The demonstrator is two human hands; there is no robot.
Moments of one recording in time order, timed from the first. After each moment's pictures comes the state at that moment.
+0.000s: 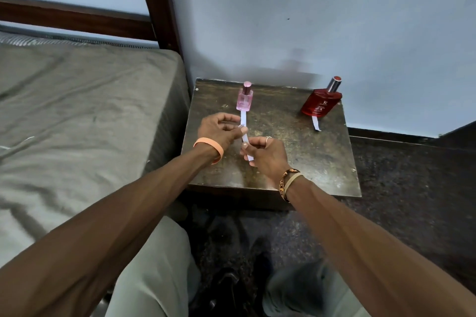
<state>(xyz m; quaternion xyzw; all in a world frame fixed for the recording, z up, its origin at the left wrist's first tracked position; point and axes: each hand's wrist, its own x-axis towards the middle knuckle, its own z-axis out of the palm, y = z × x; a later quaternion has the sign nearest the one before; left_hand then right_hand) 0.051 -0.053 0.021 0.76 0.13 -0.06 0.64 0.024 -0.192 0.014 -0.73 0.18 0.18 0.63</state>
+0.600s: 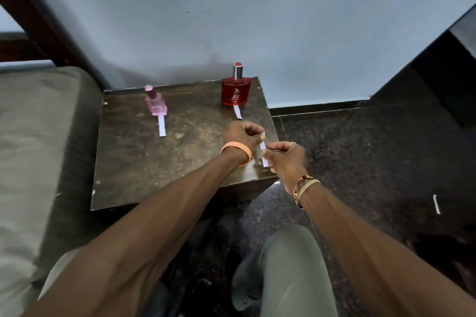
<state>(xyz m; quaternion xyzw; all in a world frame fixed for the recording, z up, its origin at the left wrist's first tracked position) 0.052 -0.288 0.002 0.81 0.02 -0.14 0.57 -0.013 -0.392 0.013 -0.70 0.39 0.03 0.59</state>
